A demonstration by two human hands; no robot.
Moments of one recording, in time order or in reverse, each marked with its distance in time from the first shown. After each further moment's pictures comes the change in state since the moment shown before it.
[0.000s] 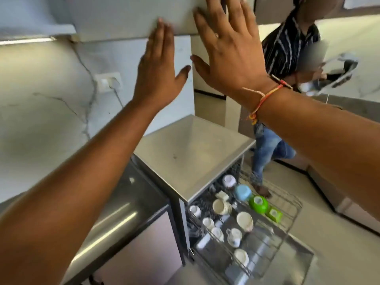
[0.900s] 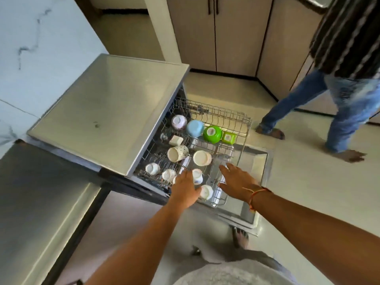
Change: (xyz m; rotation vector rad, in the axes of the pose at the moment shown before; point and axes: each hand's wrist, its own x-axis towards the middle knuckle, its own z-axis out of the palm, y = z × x) left_hand -0.381 0.201 0.252 -0.322 -1.416 -0.123; right_hand -0.514 0.031 0.130 0.506 -1.493 0.619
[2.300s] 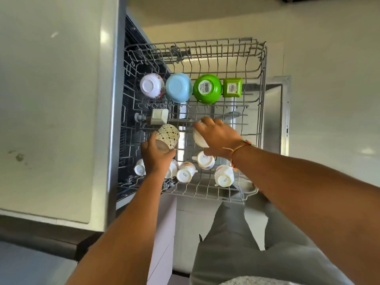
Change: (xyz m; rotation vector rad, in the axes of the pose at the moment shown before) left_hand 0.213 -0.120 0.008 -0.231 0.150 -0.286; right_hand 0.217 -0.014 0.057 0.079 0.046 -0.031
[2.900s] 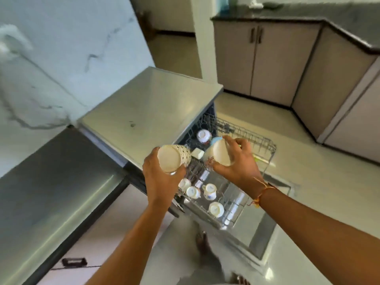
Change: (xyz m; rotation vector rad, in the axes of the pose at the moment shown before) left_hand -0.300 0.066 -0.136 -0.446 0.732 0.165; right_hand -0.215 -0.052 -0.161 0.467 0.487 -0.274
